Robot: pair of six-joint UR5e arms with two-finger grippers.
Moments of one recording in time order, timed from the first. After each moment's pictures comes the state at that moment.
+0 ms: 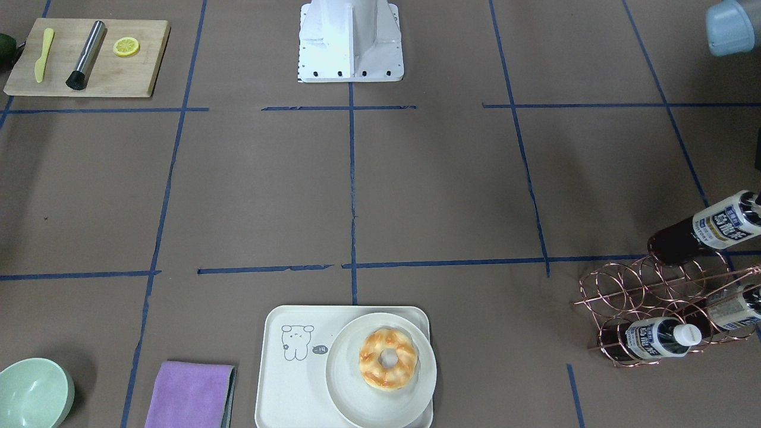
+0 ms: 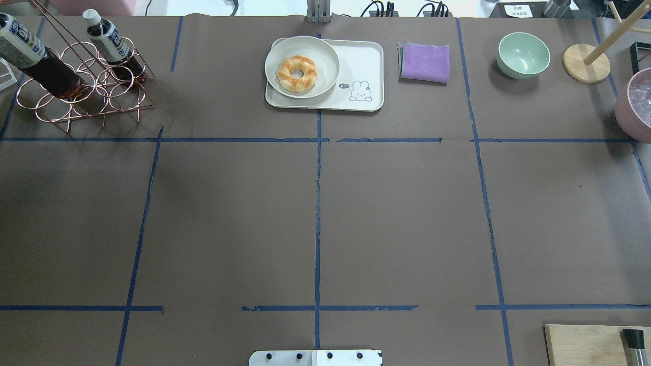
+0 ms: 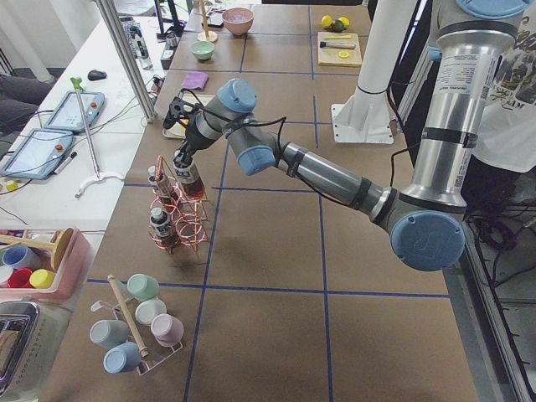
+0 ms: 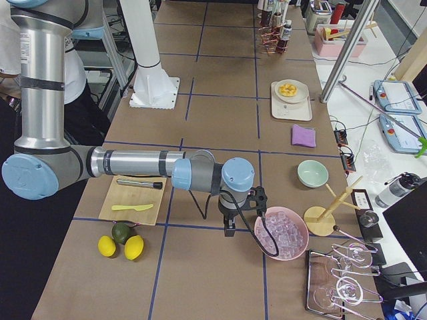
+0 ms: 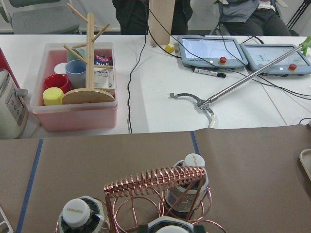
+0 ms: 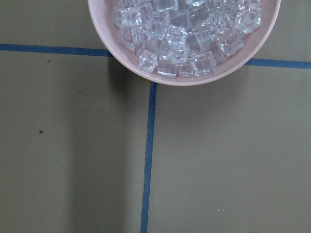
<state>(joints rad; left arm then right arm) -1.33 -1.71 -1.92 -2.13 -2.06 -0.78 1.60 -1.66 1.69 -1.68 2.35 -0.14</state>
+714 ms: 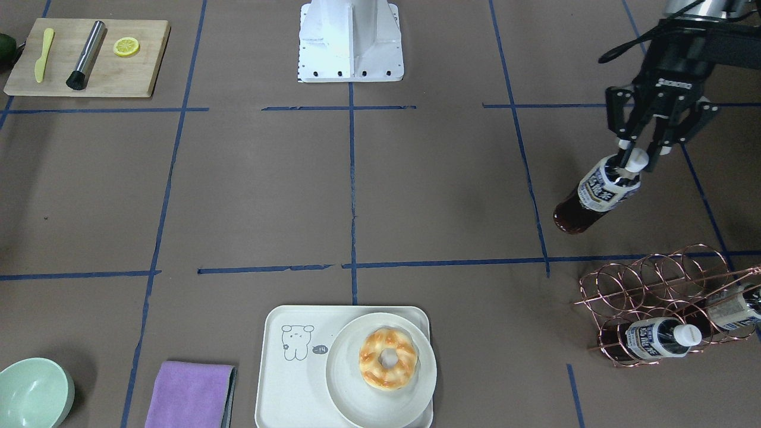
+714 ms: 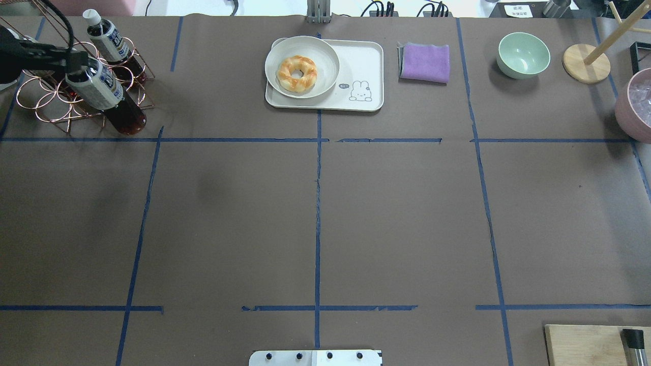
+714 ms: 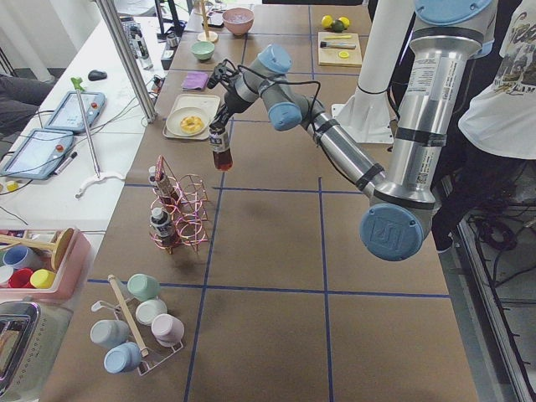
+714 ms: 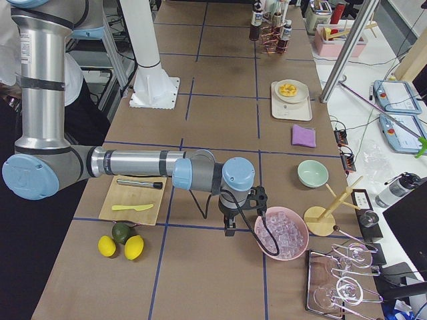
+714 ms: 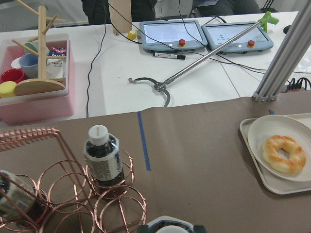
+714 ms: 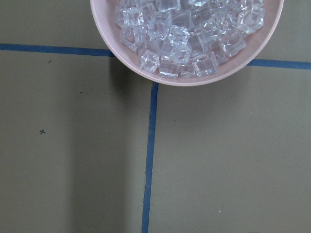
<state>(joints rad) -0.94 -1.76 -2.17 -1.87 -1.70 -0.82 1.59 -1.66 1.69 -1.68 2.36 -0.14</state>
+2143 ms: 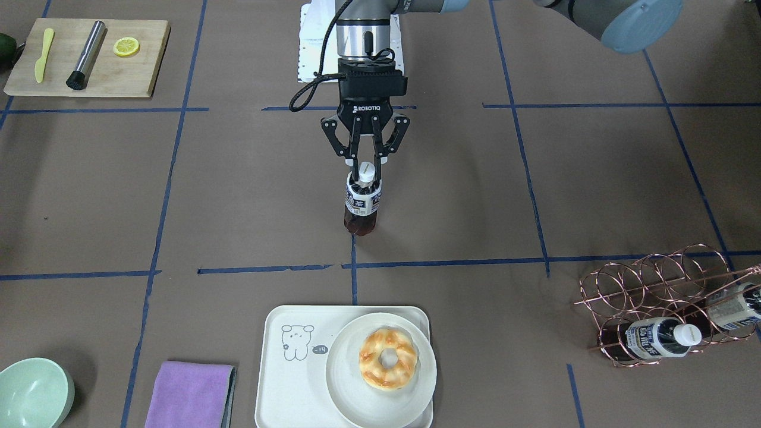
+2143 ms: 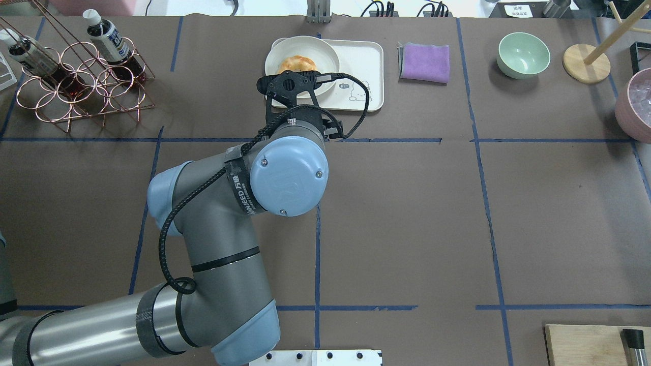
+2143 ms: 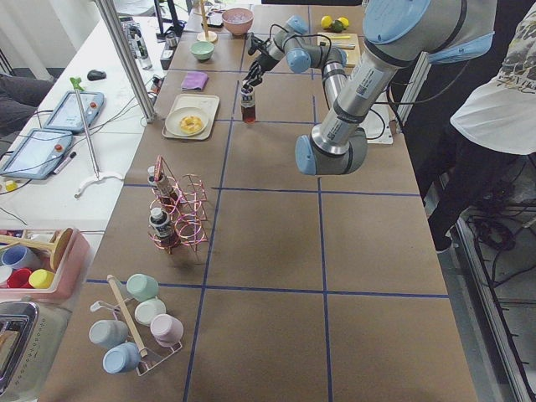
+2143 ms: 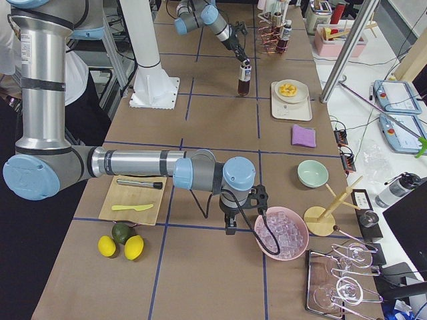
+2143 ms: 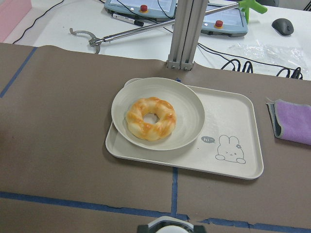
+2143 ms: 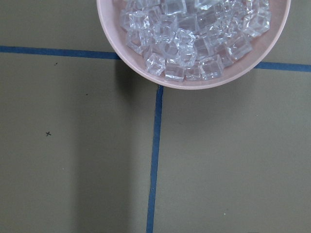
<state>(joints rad) -0.41 -2.42 -1.77 -1.48 -1.16 -1.39 1.59 -1.66 1.69 -1.68 2.37 -0.13</state>
